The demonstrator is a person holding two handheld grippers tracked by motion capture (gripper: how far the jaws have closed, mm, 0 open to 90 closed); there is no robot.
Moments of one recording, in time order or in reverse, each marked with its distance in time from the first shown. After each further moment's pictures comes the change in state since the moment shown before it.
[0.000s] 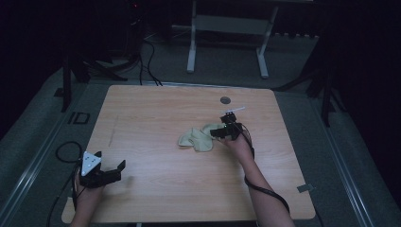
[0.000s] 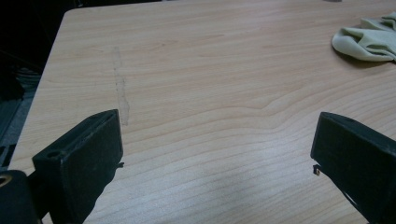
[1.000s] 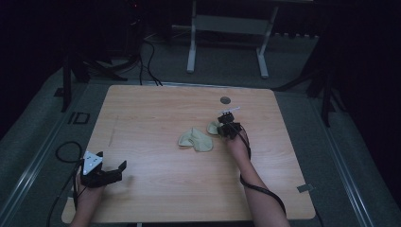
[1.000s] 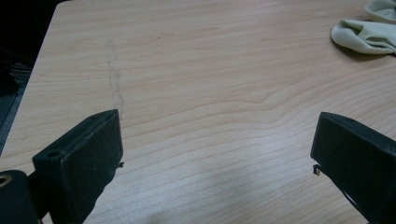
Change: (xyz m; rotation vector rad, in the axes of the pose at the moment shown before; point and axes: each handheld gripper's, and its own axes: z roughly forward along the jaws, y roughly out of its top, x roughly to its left) left arm 0.000 -0.001 0.003 0.019 -0.010 0.000; right arm 0.008 0.003 0.002 0.005 -0.149 -0.051
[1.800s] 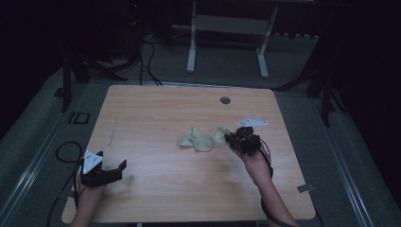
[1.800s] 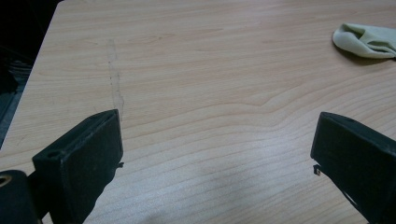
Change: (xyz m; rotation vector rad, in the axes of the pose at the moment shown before) left arm 0.000 0.001 0.002 -0.001 -0.003 -0.014; right arm 0.013 -0.048 -0.129 -0.226 0.140 -0.041
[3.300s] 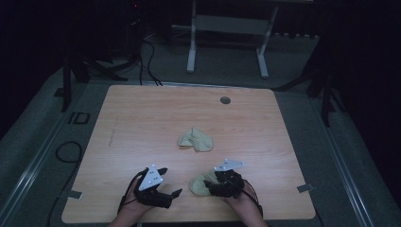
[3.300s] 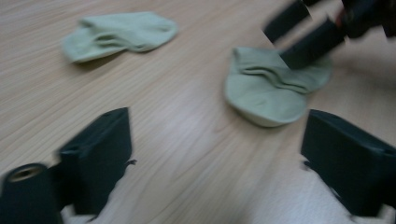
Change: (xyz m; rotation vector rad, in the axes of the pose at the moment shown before) left arm -0.162 0.019 0.011 0.083 -0.551 0.301; right arm 0.080 -0.091 0.003 0.148 0.139 -0.114
